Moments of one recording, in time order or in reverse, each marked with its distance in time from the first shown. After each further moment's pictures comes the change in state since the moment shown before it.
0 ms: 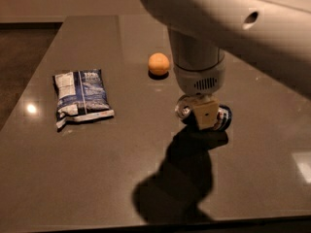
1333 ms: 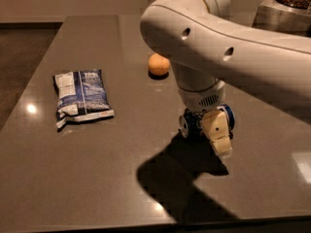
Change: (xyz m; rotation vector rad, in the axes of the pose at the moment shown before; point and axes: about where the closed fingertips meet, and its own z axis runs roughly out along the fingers) arm 0.014 0.005 0.054 -0.080 0.091 -0.123
